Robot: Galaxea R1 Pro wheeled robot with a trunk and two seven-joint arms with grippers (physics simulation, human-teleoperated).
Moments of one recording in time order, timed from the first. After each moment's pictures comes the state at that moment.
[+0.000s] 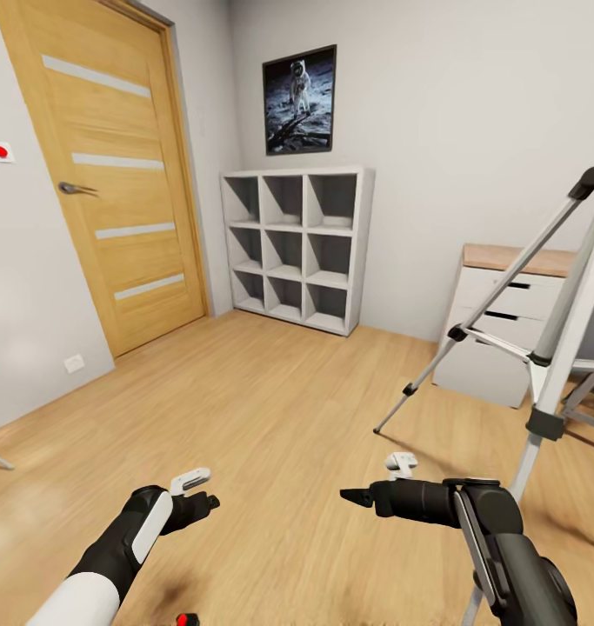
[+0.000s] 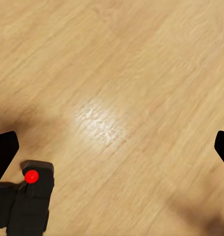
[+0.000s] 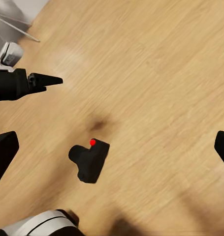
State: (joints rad) left arm -0.55 0.04 0.02 -0.72 0.42 0.69 0.11; right arm -0.31 -0.01 -0.11 -1.48 0.14 1.04 0.93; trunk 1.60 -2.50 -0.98
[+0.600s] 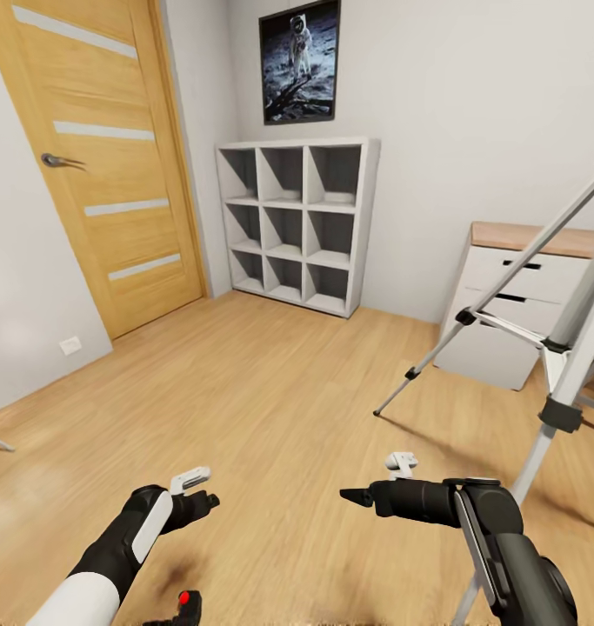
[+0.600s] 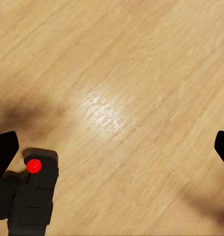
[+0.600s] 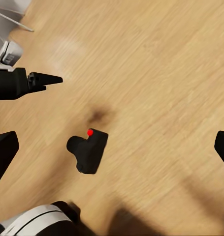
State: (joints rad) left arm -0.55 0.04 0.02 -0.72 0.42 0.69 0.11; right arm -0.31 -0.01 -0.11 -1.48 0.14 1.04 0.94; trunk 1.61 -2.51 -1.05
